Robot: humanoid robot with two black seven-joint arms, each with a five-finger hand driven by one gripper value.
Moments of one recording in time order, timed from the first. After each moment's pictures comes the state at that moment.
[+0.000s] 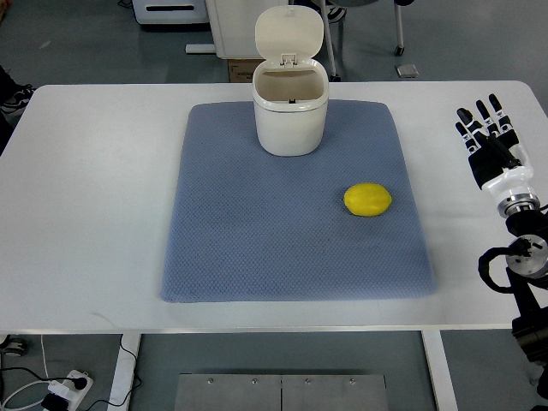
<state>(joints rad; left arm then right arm) -0.03 0.00 -0.11 -0.27 -0.07 0.19 -0.41 0.38 -0.08 1.48 1.04 -0.59 0.10 0.14</state>
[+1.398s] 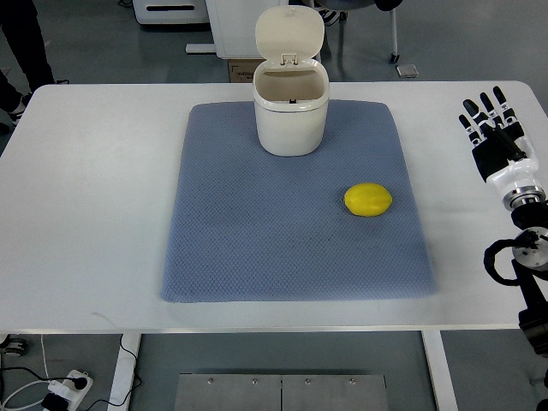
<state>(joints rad) -0.02 0.00 -0.11 -0.27 -0.07 0.19 -0.41 0.41 -0.11 1.46 1.03 -0.53 0.10 0.14</state>
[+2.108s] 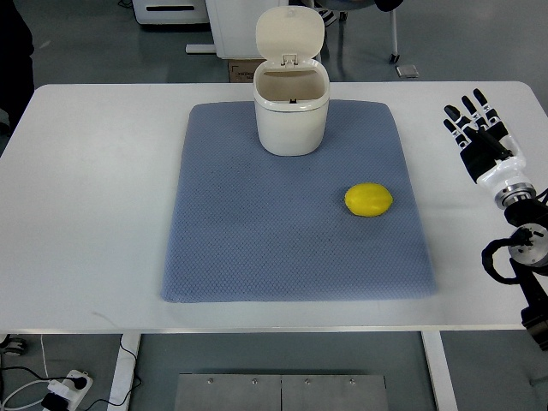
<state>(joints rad) -0.02 0.00 -0.11 -0.27 -0.07 0.19 -0.41 0.46 -0.17 1.32 0.98 -0.49 0.11 0.14</state>
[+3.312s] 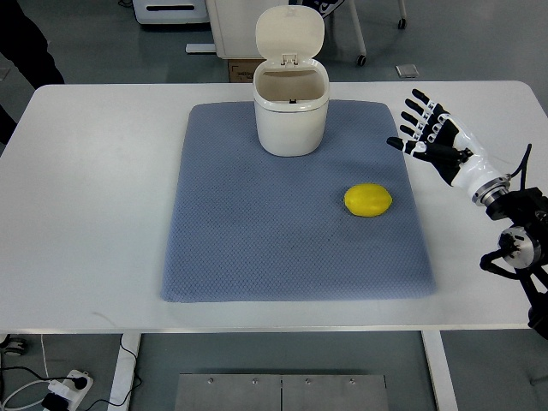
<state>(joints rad) -0.02 0.00 -0.11 -0.27 -0.07 0.19 -0.41 0.51 -0.22 1.17 0.96 -0.85 0.27 0.16</state>
